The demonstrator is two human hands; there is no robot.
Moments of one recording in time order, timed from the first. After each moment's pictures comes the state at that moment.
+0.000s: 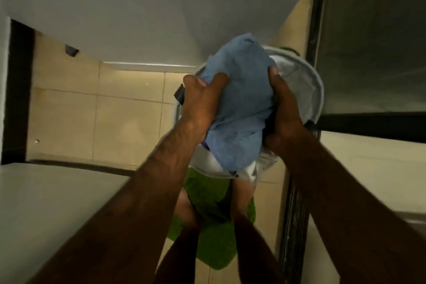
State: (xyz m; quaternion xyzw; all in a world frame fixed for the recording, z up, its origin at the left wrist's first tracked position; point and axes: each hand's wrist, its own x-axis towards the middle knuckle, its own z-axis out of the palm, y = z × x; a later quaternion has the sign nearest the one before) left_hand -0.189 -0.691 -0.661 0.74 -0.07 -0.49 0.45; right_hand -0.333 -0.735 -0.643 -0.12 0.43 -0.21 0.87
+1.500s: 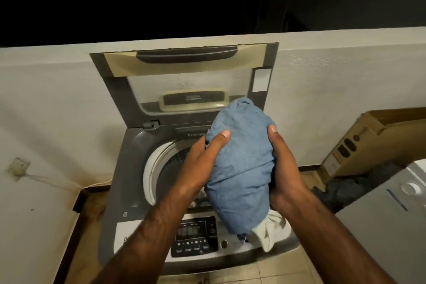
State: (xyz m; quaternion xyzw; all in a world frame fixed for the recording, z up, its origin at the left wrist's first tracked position) left_hand -0.040 -0.071 -0.094 0.69 0.10 -0.01 0.72; right_hand -0.025 -0.235 -0.077 -0.47 0.12 0.24 0.84
